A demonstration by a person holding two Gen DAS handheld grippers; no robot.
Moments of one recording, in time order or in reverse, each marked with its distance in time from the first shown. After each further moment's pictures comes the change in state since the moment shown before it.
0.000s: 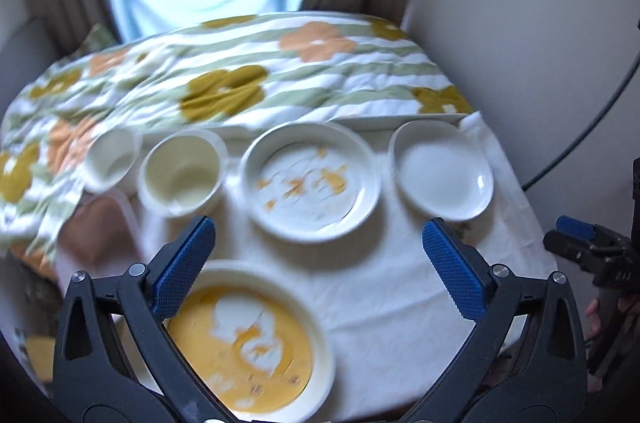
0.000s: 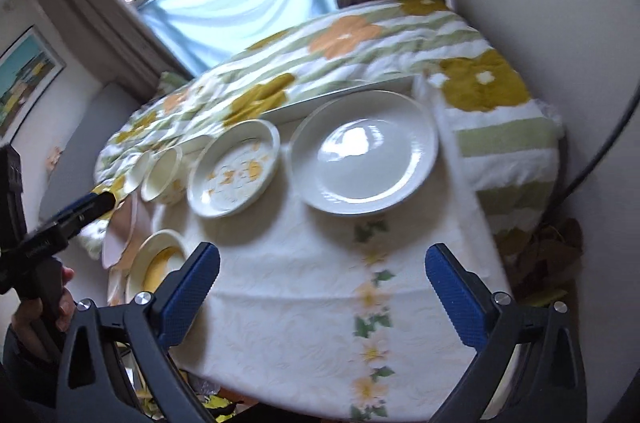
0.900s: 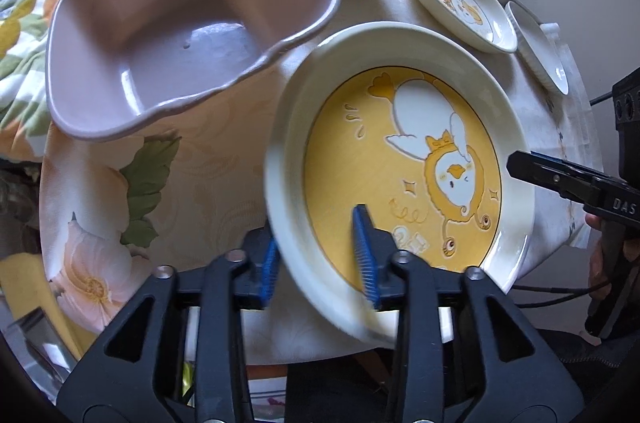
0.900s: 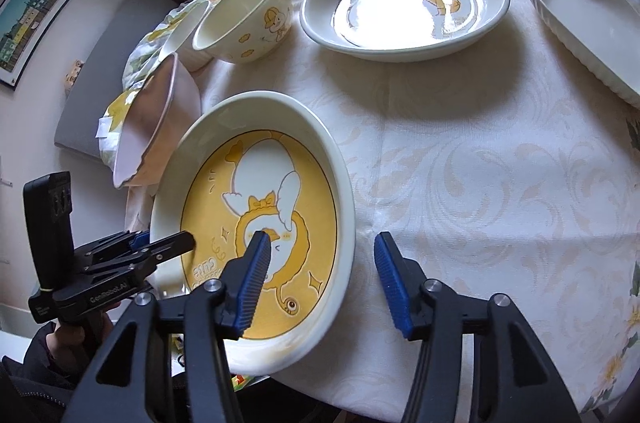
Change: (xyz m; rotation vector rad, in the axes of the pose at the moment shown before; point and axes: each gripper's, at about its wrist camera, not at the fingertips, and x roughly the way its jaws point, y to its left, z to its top) left arm 0.046 0.177 -0.179 -0.211 0.360 -0.063; right arm 0.158 0.165 -0.073 -0.127 0.322 0.173
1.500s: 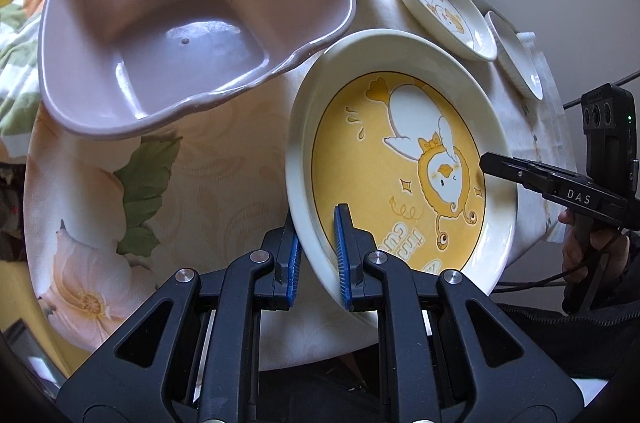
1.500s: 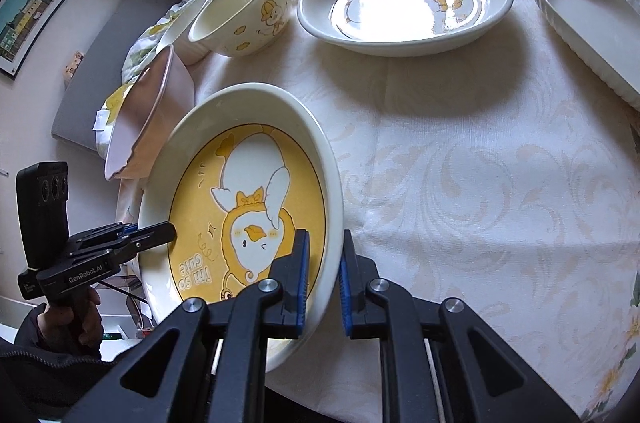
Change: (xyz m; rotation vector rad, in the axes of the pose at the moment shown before) left arm -0.003 0.027 -0.002 0.001 -0.008 -0.128; right arm 0.010 -0.005 0.000 -0.020 0.001 -0.009
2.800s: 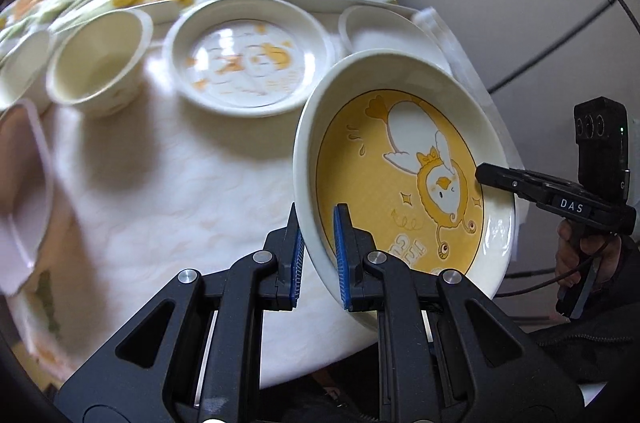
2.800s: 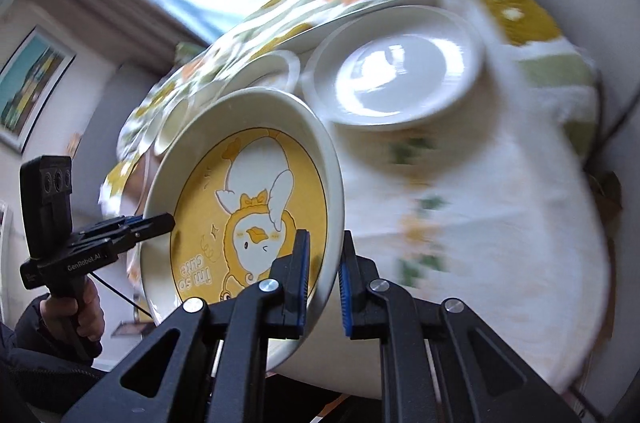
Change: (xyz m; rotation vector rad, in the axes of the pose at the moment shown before) left arm -0.002 -0.182 0.052 0.224 -0.034 -0.038; right arm -0.144 -0.135 -0.014 0.130 -0.185 0.006
